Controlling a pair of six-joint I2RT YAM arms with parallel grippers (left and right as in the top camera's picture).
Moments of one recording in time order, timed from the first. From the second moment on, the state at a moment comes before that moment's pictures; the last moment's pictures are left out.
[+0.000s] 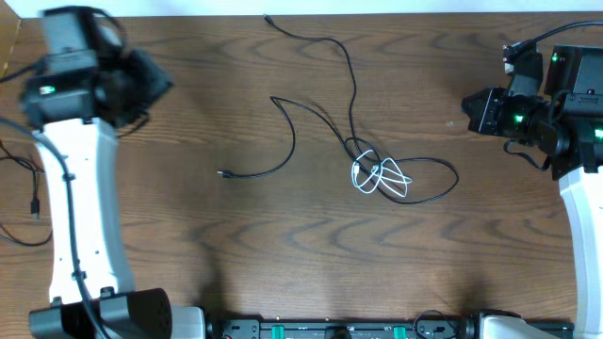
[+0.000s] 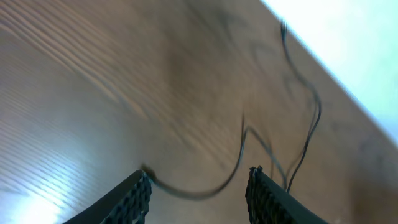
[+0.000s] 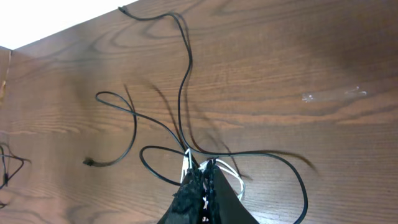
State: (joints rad) left arm 0.15 1.59 1.73 -1.11 0.15 -0.55; right arm -0.06 1.37 1.41 -0.91 -0.43 0.19
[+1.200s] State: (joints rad) left arm -0.54 1.79 1.52 -0.80 0.26 -0.45; right arm -0.06 1.37 1.41 -0.92 -0.42 0.17
